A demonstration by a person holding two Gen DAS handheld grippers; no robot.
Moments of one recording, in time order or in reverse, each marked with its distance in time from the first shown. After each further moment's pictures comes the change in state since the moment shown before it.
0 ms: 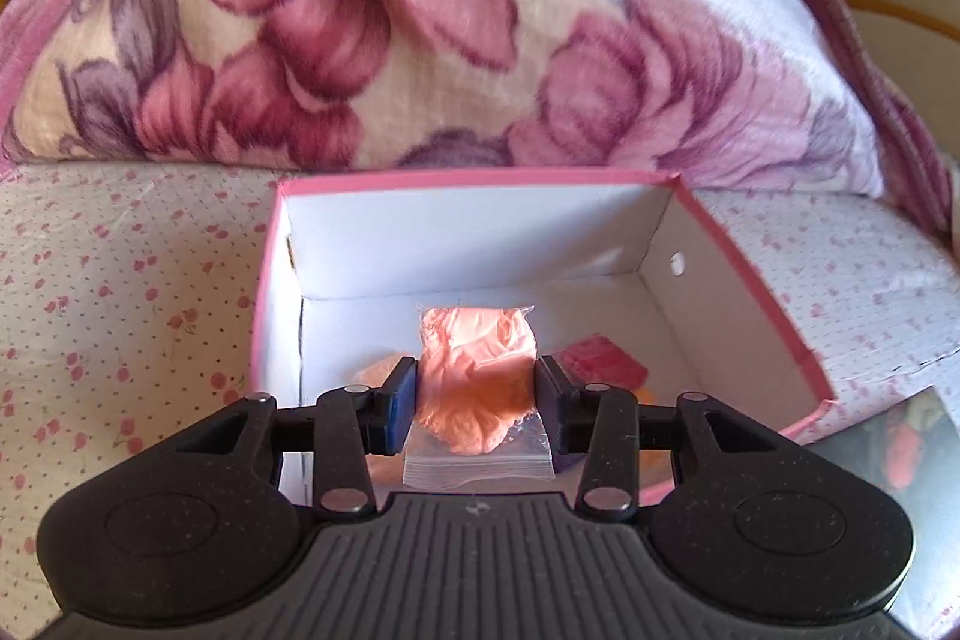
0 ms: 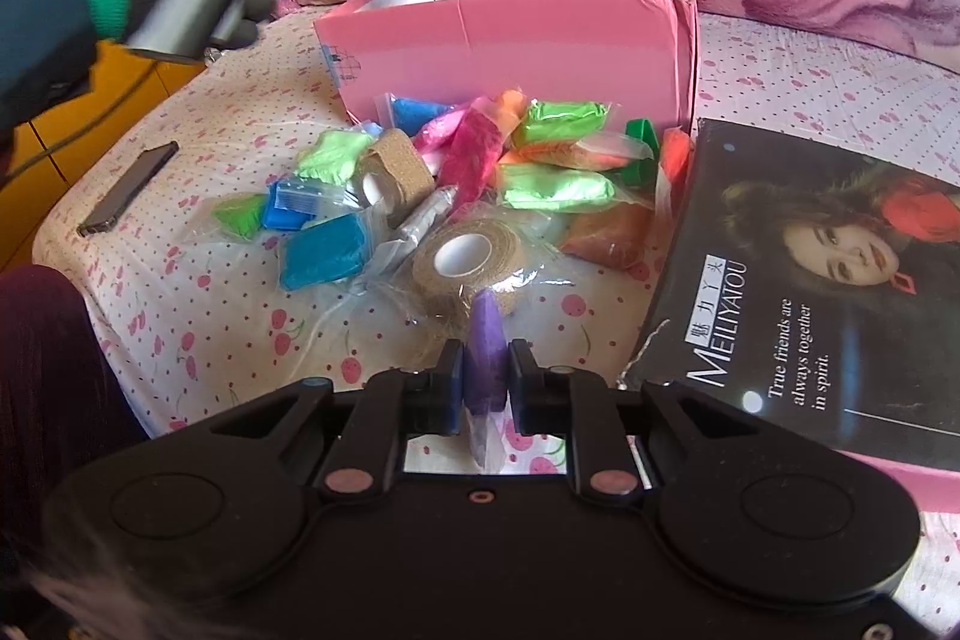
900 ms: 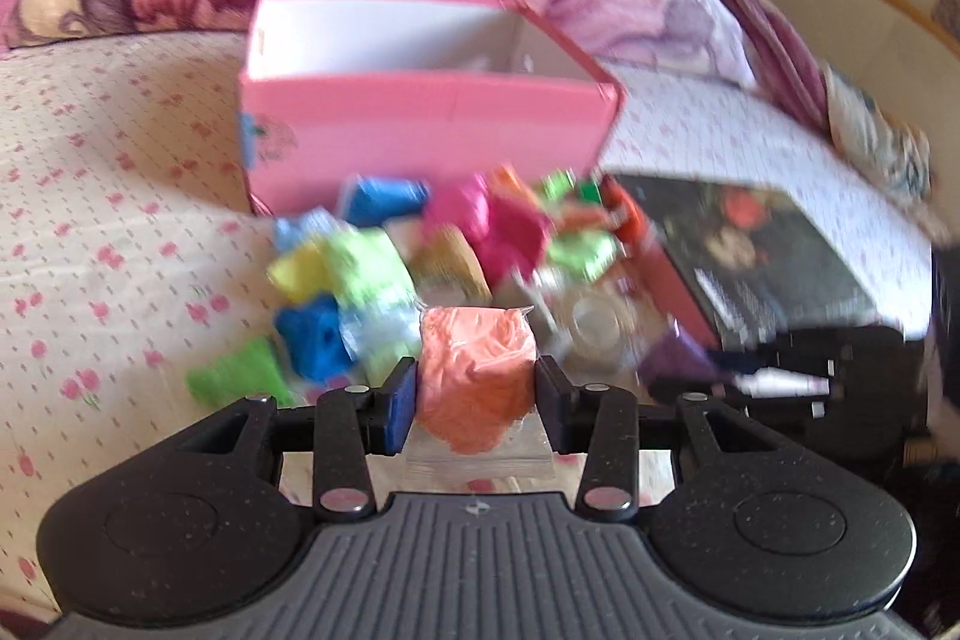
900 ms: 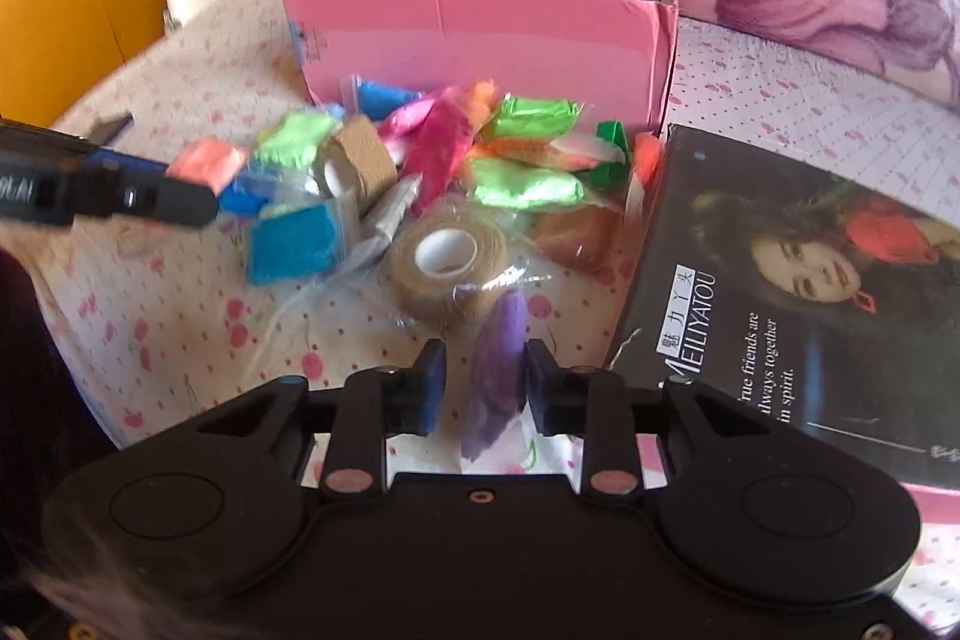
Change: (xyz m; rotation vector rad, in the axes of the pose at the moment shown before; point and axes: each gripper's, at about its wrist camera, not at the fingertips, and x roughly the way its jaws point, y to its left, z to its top) left arm -0.140 -0.013 -0.171 -0.008 0.043 -0.168; right arm 0.002 0.006 0.006 -0.028 0.020 -0.124
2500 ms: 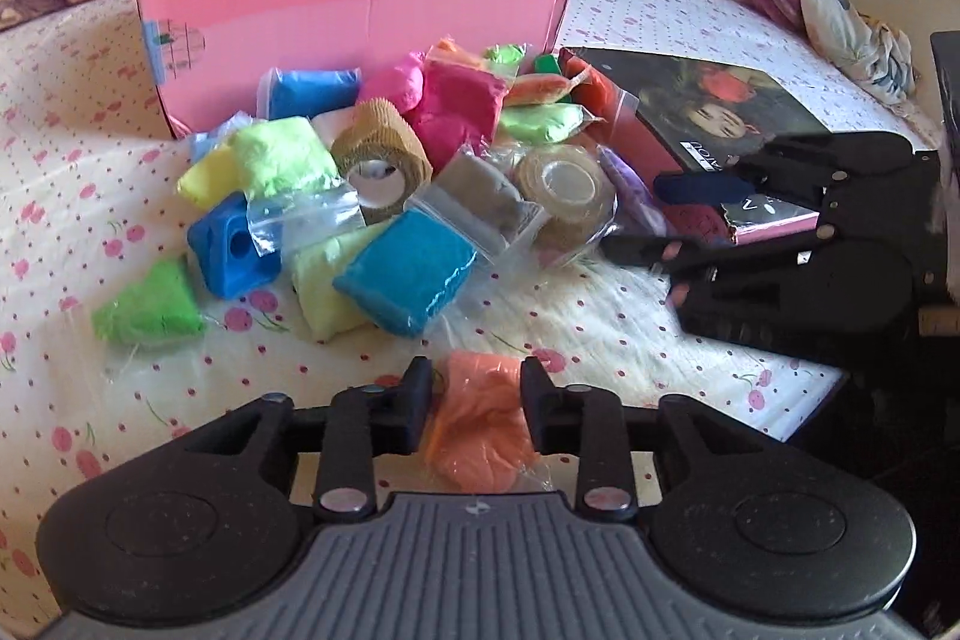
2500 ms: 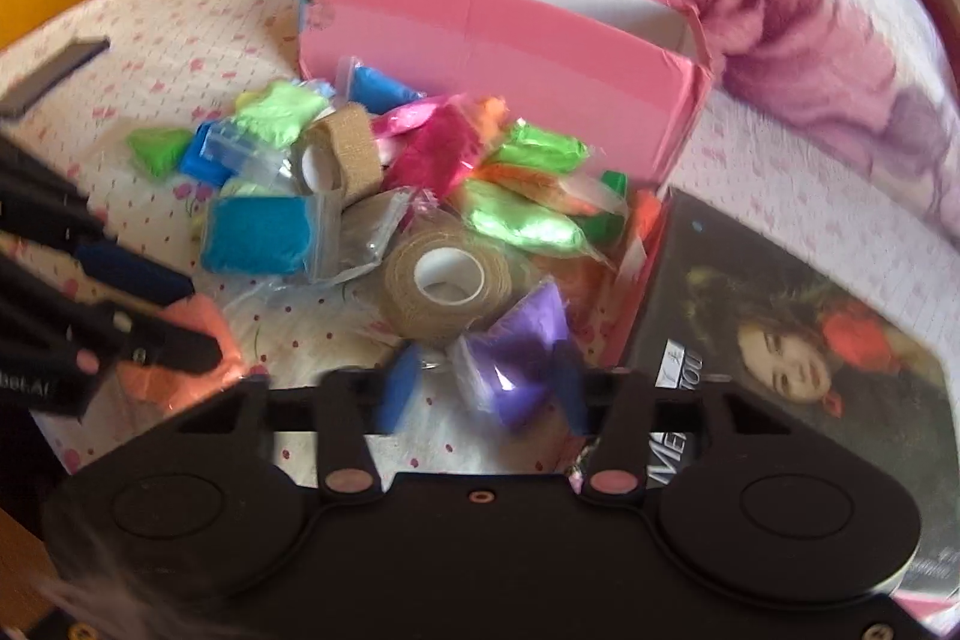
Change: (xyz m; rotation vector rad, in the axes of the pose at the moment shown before) left arm 0.045 -0.022 -0.048 0.136 0.153 -0.041; right arm 0.020 0.020 0.012 -0.180 0.022 -0.126
